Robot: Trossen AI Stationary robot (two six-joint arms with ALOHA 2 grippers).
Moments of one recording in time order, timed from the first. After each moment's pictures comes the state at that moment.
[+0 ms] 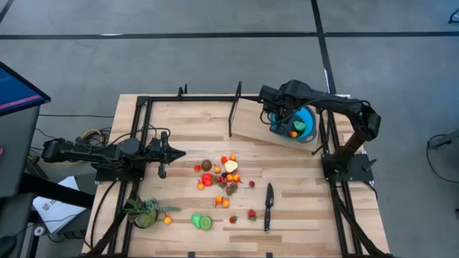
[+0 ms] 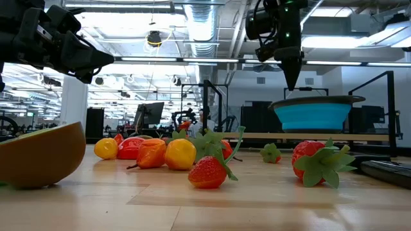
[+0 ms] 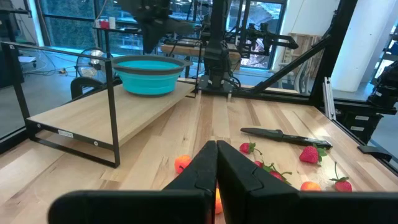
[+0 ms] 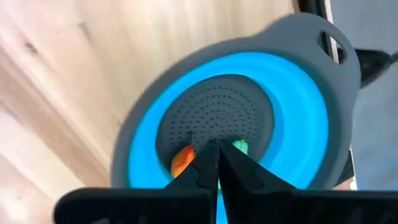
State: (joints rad) left arm -0.03 0.30 0.01 0.25 -0.13 -0.09; right arm -0.43 1.67 1.52 -1.38 0.26 -0.01
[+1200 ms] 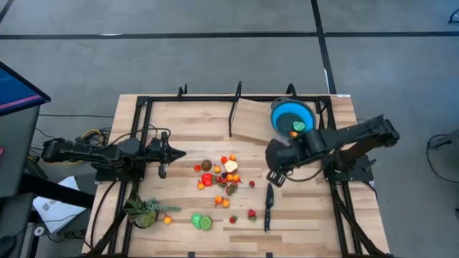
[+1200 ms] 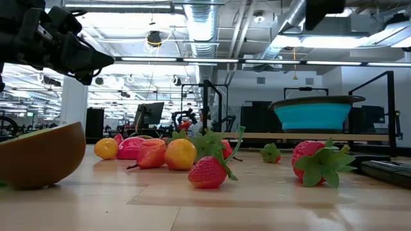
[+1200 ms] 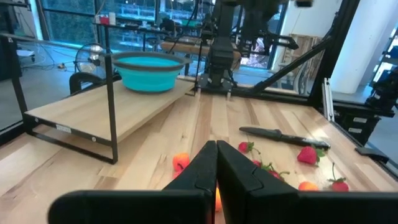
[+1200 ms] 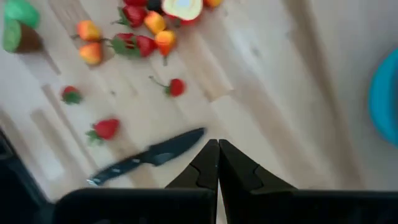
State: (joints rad) left arm -0.03 0.31 0.01 0.25 -0.13 -0.11; right arm 0.29 1.52 1.52 -1.31 0.19 0.84
